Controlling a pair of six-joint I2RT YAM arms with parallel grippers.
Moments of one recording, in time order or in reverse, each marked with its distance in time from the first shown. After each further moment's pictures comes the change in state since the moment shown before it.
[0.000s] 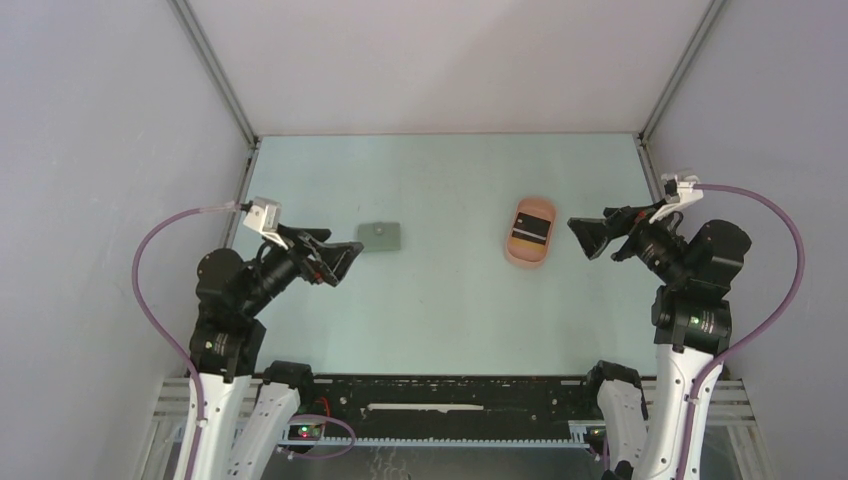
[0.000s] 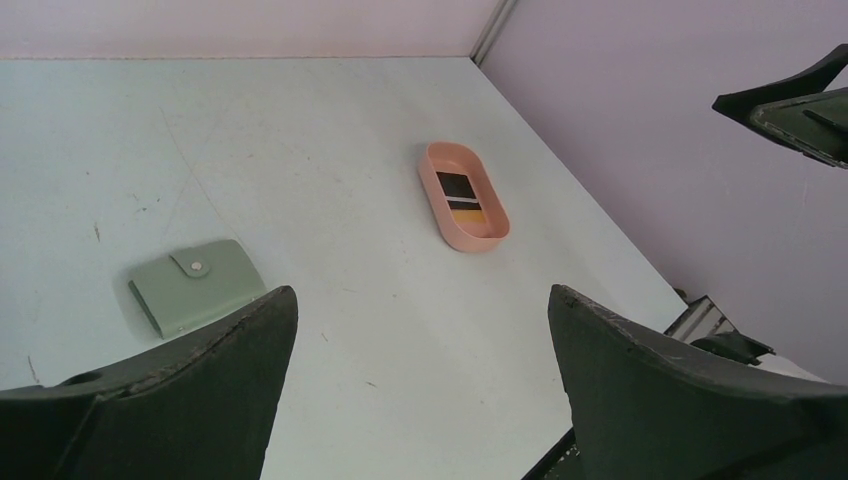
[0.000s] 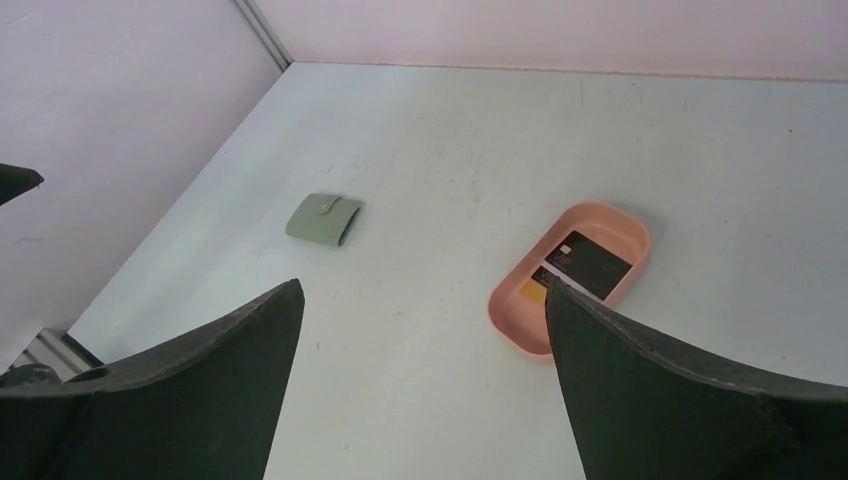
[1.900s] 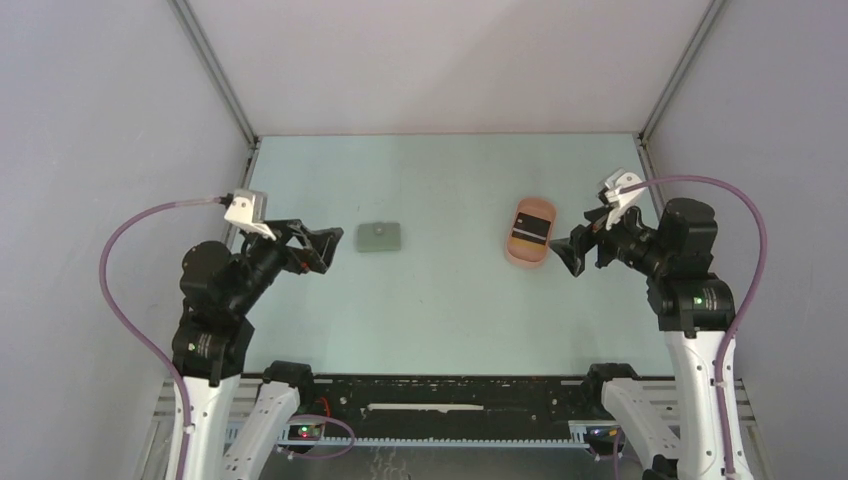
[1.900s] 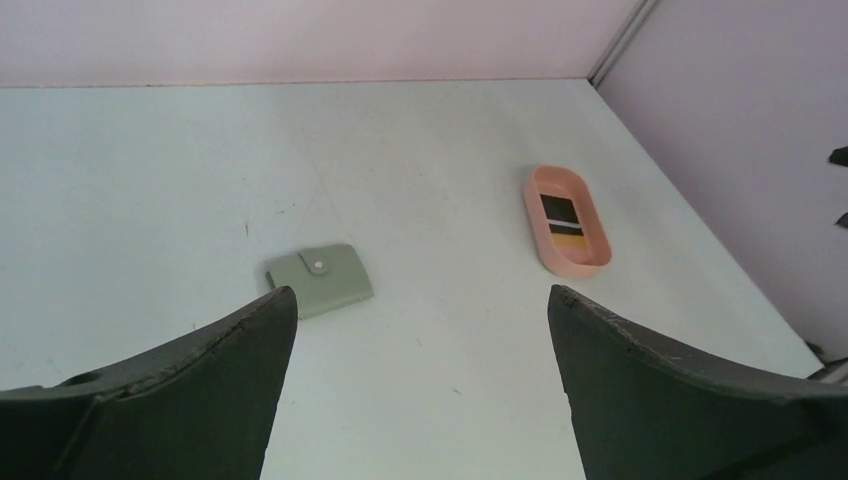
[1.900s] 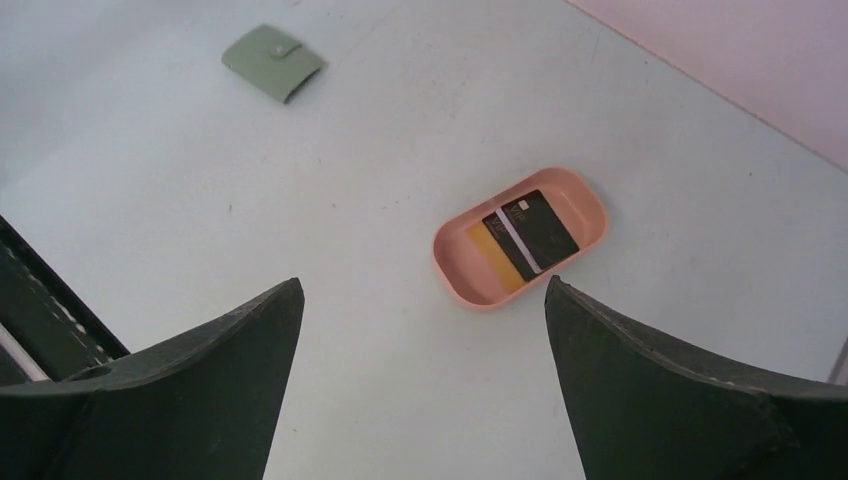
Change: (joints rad) left arm 0.000 0.069 0.182 -0.171 -0.212 0.130; right arm 0.322 0.116 0.139 -0.298 0.192 -0.558
